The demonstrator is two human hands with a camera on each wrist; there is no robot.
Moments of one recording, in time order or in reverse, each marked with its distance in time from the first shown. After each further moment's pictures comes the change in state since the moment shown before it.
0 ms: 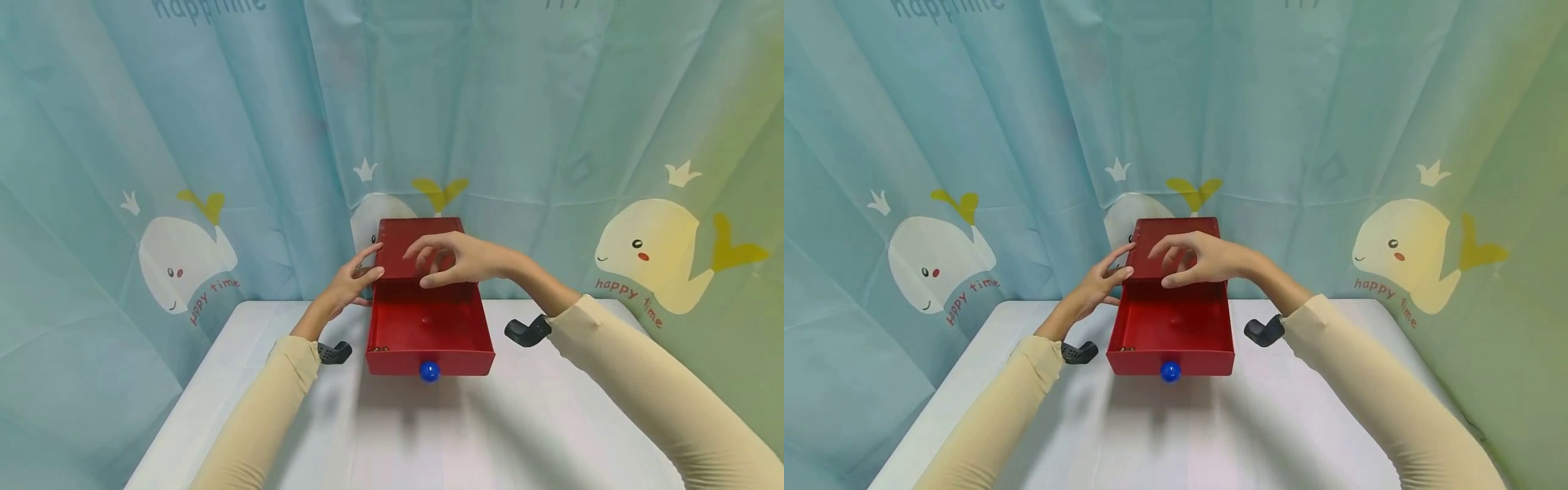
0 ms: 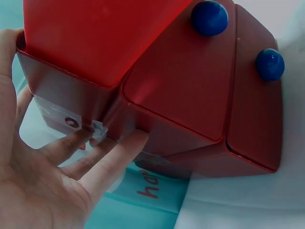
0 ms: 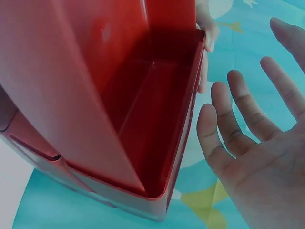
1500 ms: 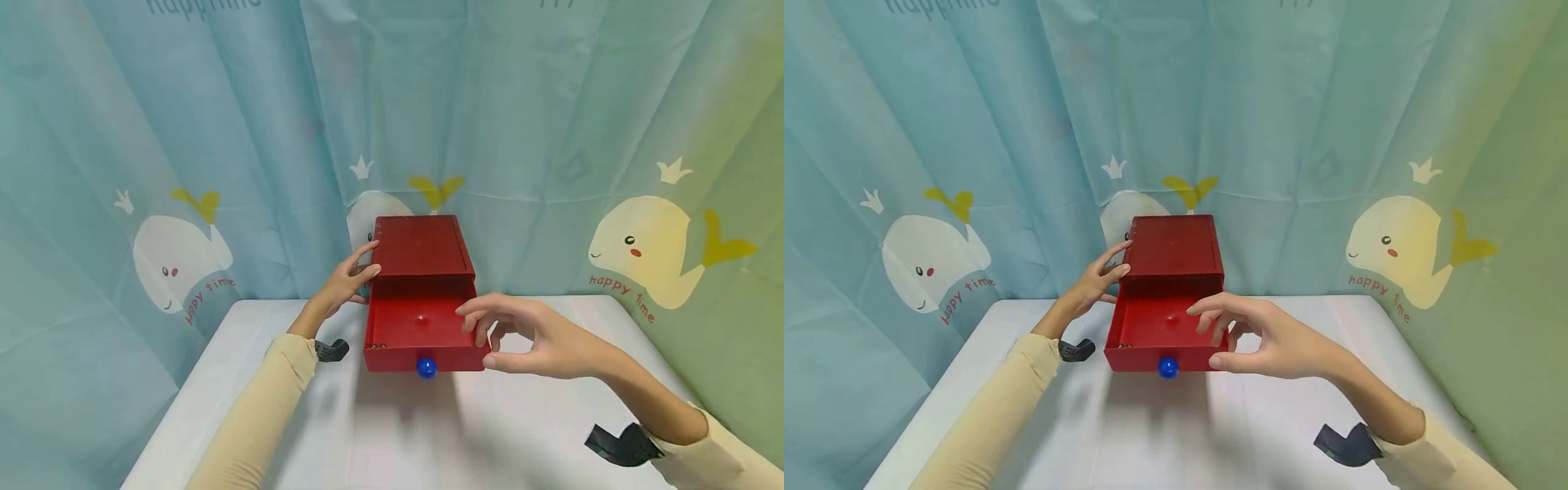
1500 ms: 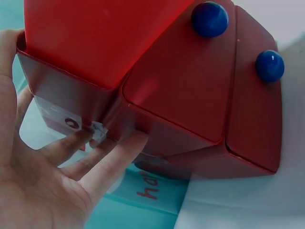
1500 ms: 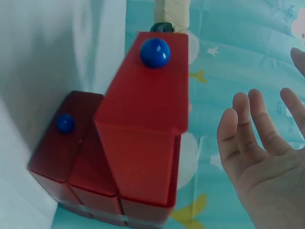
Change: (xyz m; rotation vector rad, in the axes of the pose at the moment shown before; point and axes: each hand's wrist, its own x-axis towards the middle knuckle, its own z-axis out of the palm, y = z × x) left_hand 0.004 0.002 0.002 0.000 -0.024 0.014; right_hand -0.136 -0.037 0.058 0.168 0.210 -0.240
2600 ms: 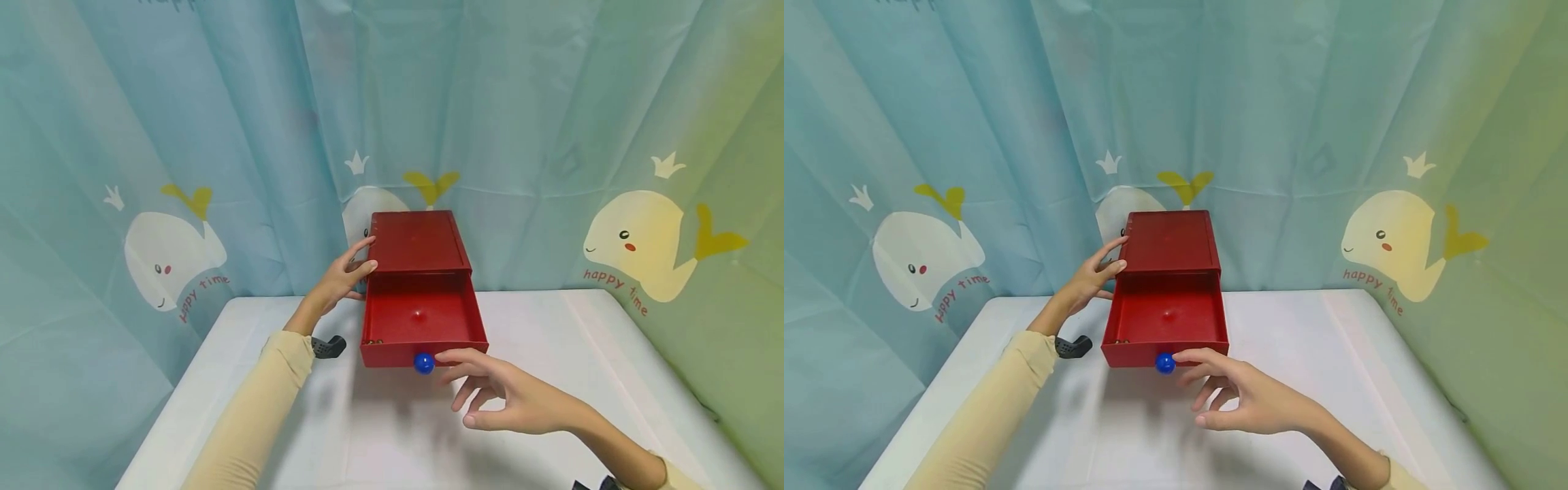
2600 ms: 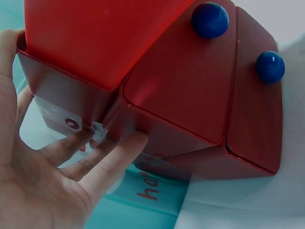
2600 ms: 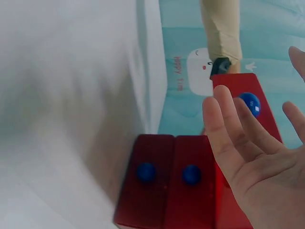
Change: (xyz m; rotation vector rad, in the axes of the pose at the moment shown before) left_hand 0.002 -0.001 0.000 0.003 -0.001 0.002; right_hand -0.036 0.034 0.074 0.307 -0.096 0.212
